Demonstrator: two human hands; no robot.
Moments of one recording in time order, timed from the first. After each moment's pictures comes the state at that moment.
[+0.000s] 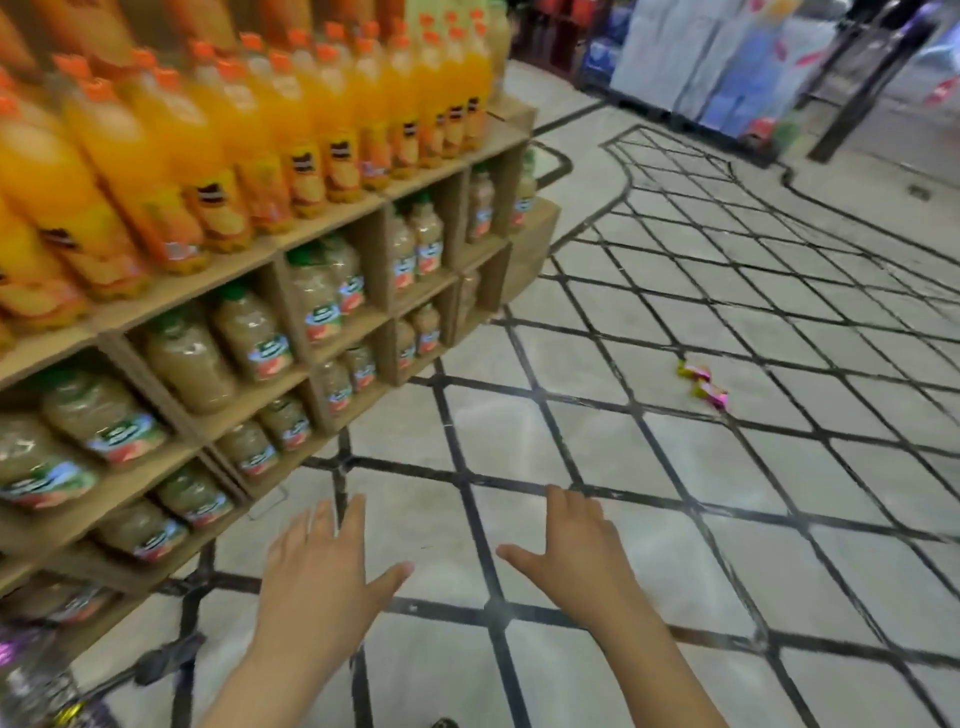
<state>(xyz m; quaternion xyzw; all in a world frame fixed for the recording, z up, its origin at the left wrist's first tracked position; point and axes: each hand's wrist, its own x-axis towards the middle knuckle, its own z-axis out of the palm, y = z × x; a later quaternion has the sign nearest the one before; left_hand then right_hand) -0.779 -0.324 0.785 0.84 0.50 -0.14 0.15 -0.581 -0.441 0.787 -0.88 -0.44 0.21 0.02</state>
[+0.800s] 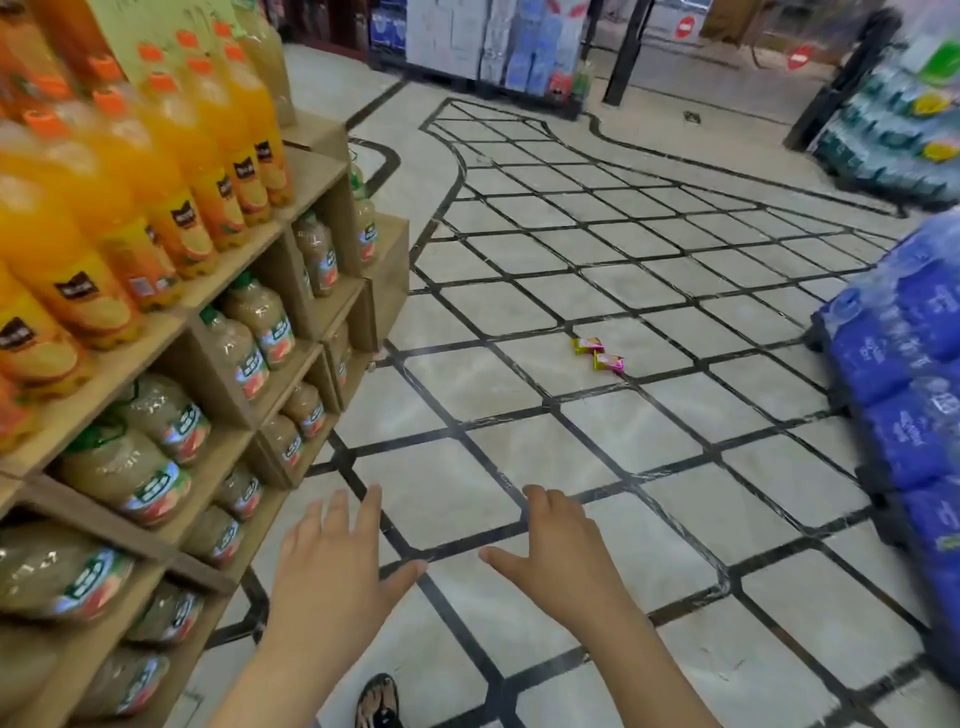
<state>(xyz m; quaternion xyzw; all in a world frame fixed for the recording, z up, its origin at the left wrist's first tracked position) -0.559 -0.106 0.801 0.95 0.27 -0.12 0.10 -0.437 -0.281 0.795 -0.94 -0.28 0.18 0.09</state>
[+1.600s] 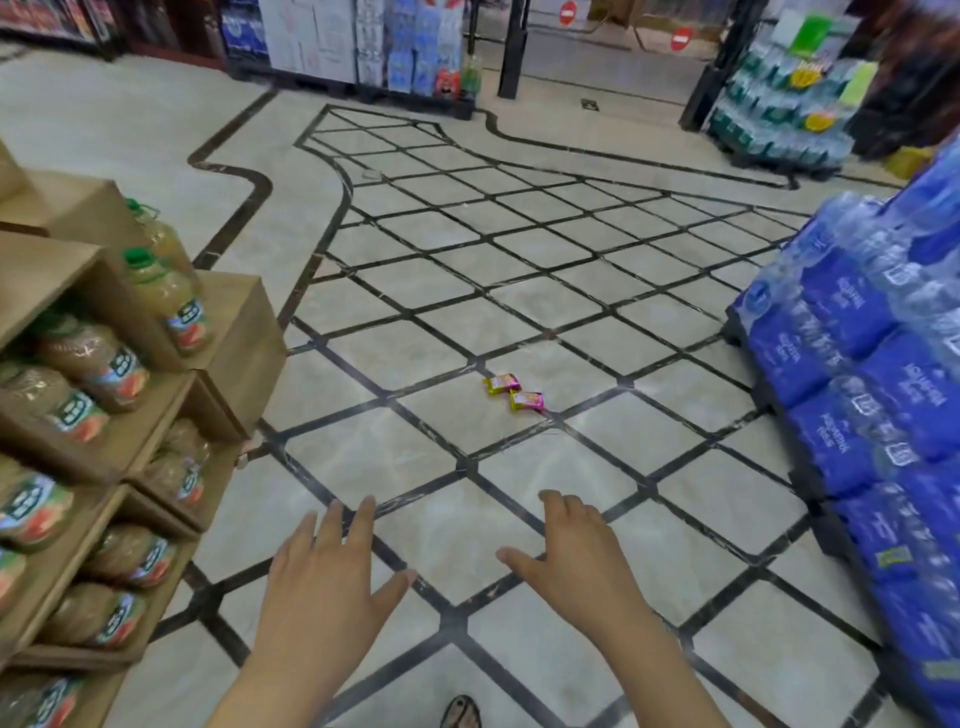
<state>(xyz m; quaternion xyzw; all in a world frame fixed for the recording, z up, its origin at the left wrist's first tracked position) -0.167 -0.156 0.808 0.96 0.19 -0.15 0.11 -0.071 -0.362 0.795 -0.97 -0.17 0.17 0.11</state>
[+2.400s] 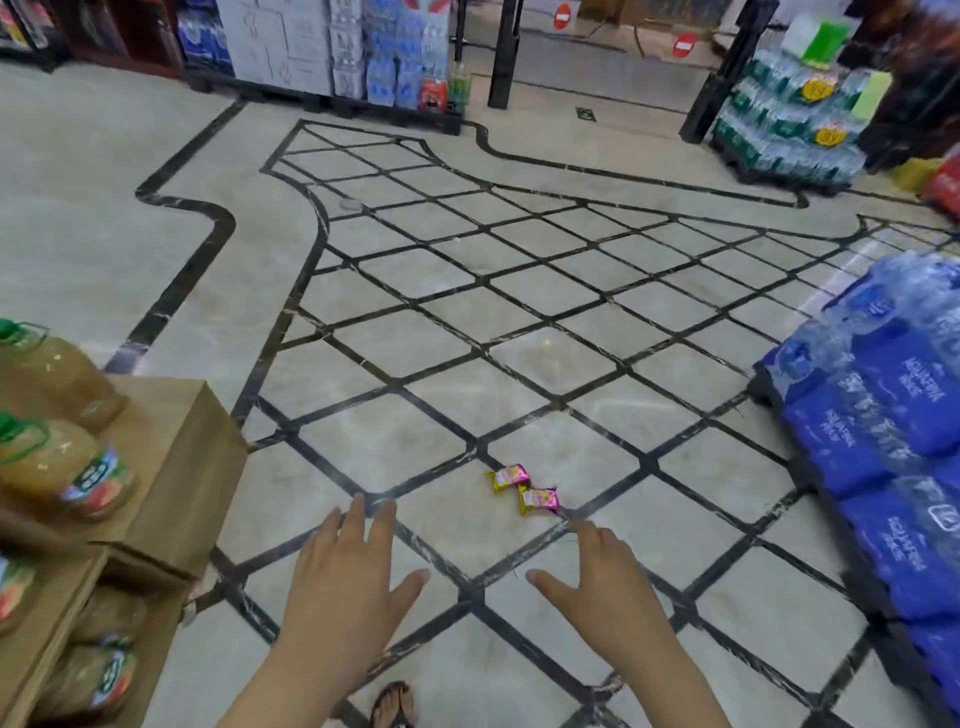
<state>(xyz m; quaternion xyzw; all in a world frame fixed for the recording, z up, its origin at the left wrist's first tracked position) 0.230 0.003 0.799 0.97 0.14 -0.15 0.14 0.301 -0.231 0.783 -0.97 -0.08 0.19 0.13</state>
